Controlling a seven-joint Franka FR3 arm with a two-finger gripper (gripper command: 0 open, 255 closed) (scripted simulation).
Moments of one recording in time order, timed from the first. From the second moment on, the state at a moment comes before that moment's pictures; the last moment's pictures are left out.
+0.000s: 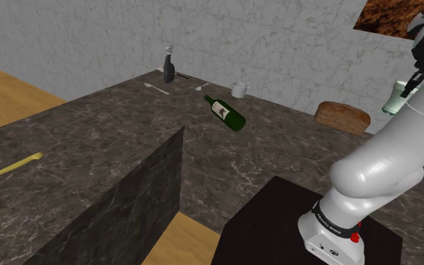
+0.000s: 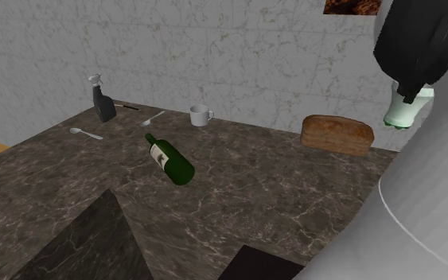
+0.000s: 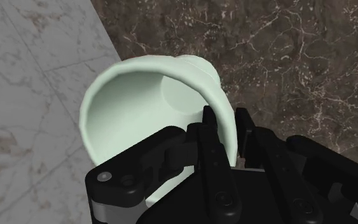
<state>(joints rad) -0.51 -0.02 -1.01 -1.73 -0.05 1.84 -1.37</state>
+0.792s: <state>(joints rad) -0.77 0.30 -1.05 -1.55 0.27 1.83 -1.70</state>
